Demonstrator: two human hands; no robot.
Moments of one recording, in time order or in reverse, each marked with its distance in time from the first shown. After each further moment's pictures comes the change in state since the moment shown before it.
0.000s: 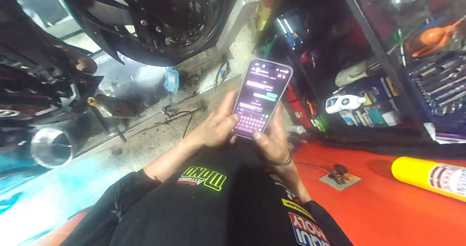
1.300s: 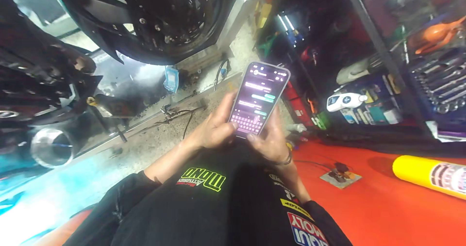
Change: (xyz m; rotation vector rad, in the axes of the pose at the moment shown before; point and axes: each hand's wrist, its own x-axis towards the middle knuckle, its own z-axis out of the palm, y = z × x) left_hand -0.006 -0.005 -0.007 0.036 -0.027 0.052; right_hand 0.000 0.006 0.001 -0.152 0.009 0.028
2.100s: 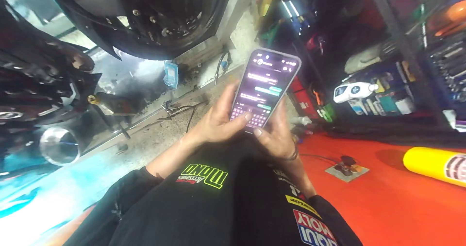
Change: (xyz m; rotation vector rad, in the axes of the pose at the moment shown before) left_hand 0.010 -0.001 0.007 0.064 0.047 0.078; right_hand -0.002 0.000 -0.008 -0.103 -0.035 -0.054
